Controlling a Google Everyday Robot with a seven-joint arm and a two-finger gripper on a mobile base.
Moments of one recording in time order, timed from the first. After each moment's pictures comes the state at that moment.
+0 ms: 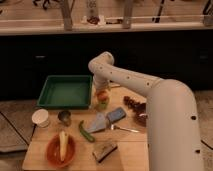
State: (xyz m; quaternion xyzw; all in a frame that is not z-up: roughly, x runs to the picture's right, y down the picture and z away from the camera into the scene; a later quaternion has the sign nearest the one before) arm -0.017 0.025 0.882 -0.13 -0.25 -0.80 0.52
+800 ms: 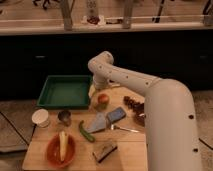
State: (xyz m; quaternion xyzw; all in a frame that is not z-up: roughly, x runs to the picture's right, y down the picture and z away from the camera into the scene) arm -0.018 0.025 0.882 -0.13 -0.26 -0.81 0.51
